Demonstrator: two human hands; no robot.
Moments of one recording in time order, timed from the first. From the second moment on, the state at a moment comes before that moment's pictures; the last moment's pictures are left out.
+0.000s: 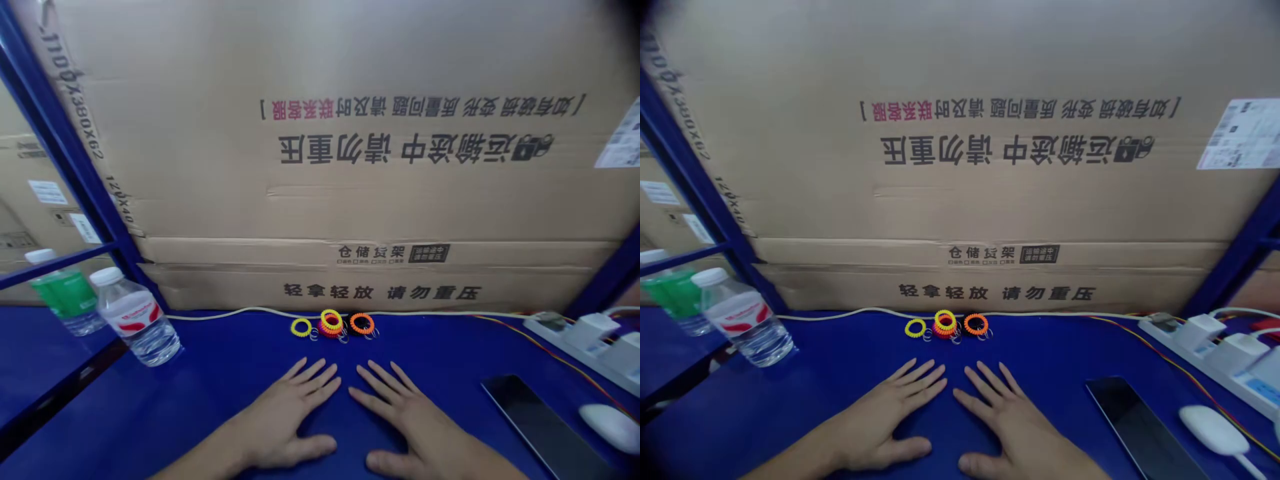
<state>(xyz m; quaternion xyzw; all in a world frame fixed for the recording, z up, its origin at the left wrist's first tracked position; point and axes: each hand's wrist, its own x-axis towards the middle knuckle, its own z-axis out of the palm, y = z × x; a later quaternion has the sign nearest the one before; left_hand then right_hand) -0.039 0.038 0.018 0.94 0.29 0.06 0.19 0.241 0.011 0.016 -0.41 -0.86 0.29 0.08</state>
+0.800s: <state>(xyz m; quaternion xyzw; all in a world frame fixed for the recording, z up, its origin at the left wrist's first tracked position) -0.055 0.089 -0.005 0.86 0.43 0.27 0.01 0.238 0.010 0.023 -0.43 -0.86 0.28 0.04</state>
